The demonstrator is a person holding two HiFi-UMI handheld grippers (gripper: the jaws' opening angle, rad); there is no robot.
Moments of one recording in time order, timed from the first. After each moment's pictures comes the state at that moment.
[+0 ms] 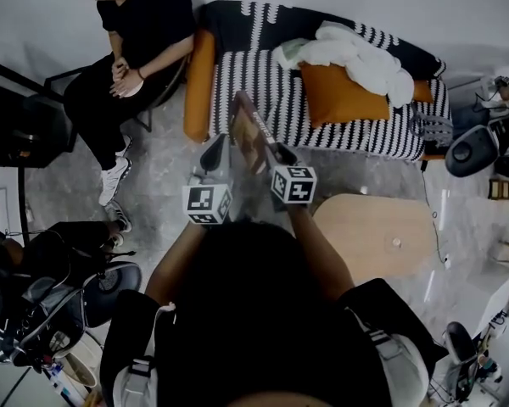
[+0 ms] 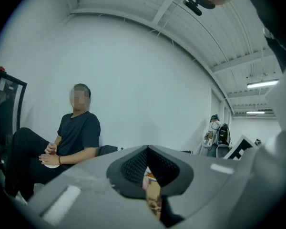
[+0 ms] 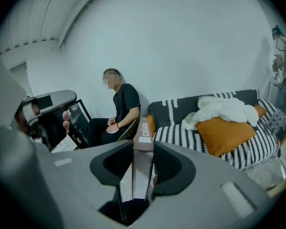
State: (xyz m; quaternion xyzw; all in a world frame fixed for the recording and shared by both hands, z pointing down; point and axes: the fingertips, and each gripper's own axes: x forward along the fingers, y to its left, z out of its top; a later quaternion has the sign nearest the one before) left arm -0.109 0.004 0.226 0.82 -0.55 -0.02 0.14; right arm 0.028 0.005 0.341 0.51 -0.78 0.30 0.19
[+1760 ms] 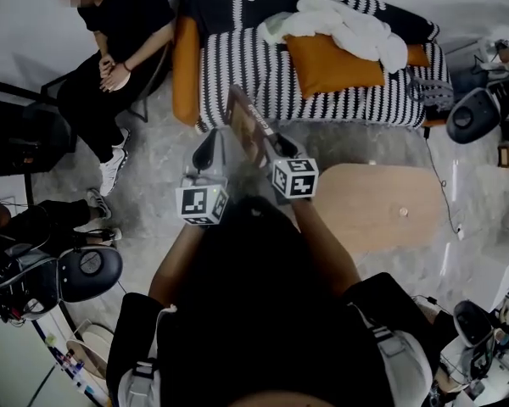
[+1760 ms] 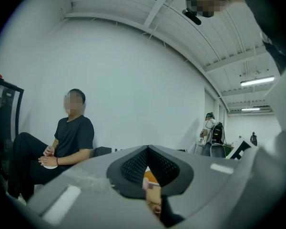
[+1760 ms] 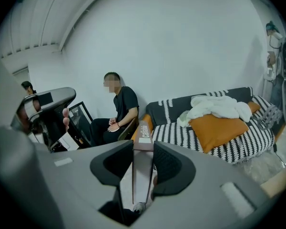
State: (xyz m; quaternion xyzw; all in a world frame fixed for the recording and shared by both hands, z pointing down) left arm -0.065 0.050 0.198 0.83 -0.54 -0.01 0.12; right arm 0.075 0.058 0.324 0.51 -0.78 0.31 0.18
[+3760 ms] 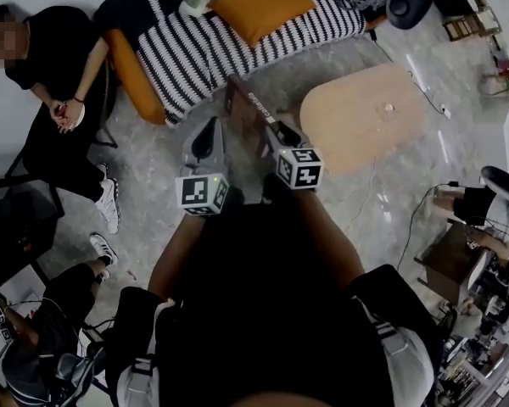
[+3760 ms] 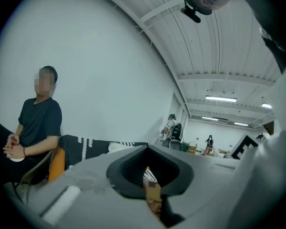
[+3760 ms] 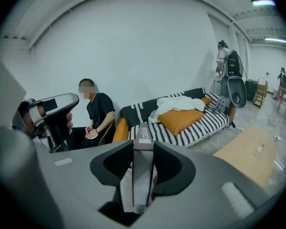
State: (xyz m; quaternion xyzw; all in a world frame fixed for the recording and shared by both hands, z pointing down) left arm -0.062 0.158 0.204 0.93 -0.33 -0.02 0.15; right arm 0.071 0.235 0.302 0.69 -0.63 0.32 0.13
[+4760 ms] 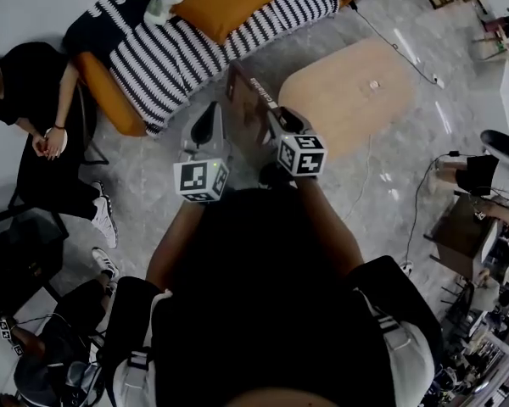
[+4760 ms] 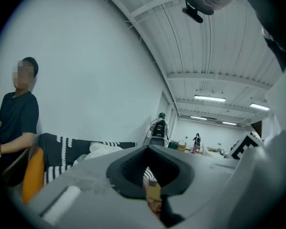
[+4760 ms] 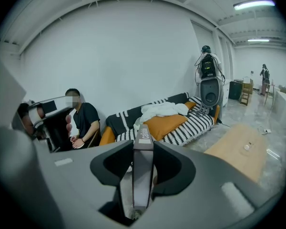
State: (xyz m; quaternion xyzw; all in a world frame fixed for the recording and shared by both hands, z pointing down) left arm 0.033 0.180 0.187 0.95 -0.27 -0.02 0.14; right arm 0.161 0.269 0.283 0.74 -0.59 0.30 0.09
